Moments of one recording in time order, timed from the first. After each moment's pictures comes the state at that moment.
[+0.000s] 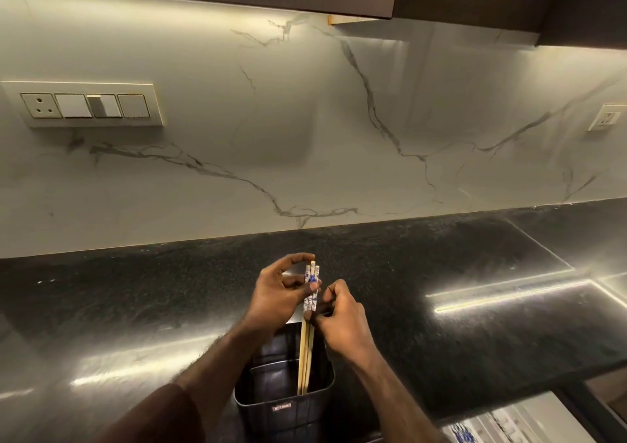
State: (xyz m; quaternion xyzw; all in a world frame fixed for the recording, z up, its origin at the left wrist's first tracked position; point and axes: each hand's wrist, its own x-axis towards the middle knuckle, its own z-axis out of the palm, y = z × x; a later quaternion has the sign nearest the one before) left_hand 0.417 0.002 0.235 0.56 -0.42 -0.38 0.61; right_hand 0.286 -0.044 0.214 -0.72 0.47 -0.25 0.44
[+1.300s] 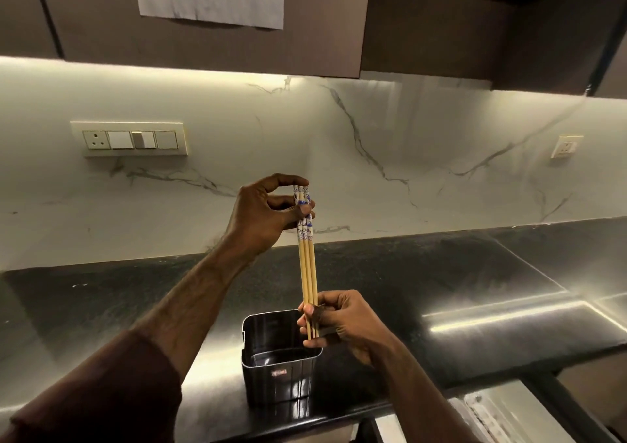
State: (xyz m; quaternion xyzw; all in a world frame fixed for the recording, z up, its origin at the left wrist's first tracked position) left_hand 0.390 0.072 0.397 0.50 -0.53 -0.21 0.64; right_hand 0.219 0.016 0.273 -0.64 0.27 -0.19 0.70
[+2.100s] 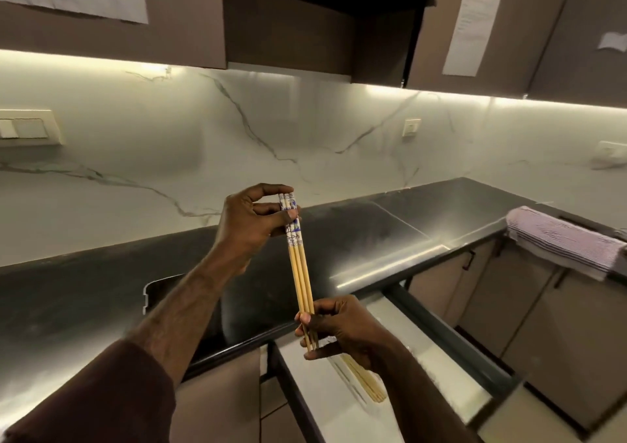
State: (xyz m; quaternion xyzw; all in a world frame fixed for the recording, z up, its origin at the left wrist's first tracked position) left_hand 0.201 0.135 0.380 0.43 -0.55 -0.32 0.64; right_hand 0.006 0.140 0.276 -0.61 0.40 -0.27 0.62
